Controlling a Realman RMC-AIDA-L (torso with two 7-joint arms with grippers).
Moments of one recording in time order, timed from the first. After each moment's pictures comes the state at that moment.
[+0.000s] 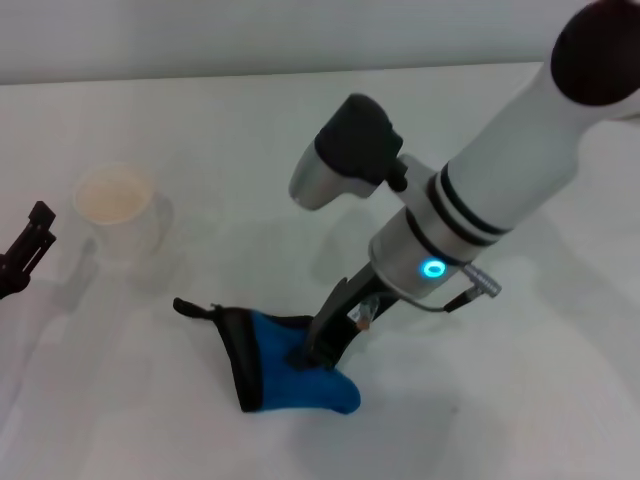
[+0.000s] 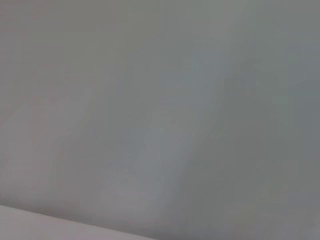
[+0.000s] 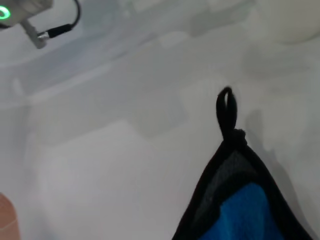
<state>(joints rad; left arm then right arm) -0.36 -2.08 0.69 -0.05 -2.12 -1.34 2.54 0.73 2.03 -1.83 -0.96 1.11 1.23 -0.63</state>
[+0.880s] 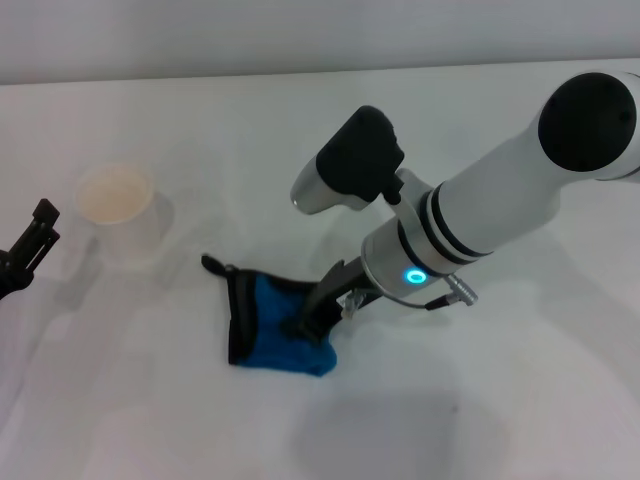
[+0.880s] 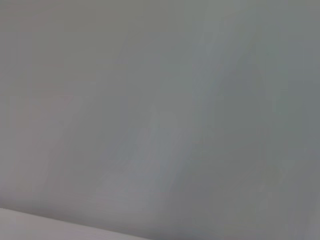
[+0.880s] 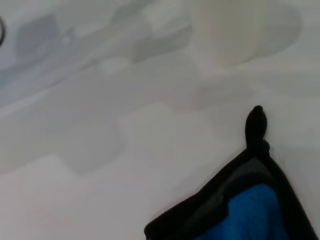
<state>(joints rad) -0.37 -2.08 0.69 -0.05 -2.11 -1.34 2.54 0.70 2.02 -1.98 -0.87 1.17 0.92 -0.63</state>
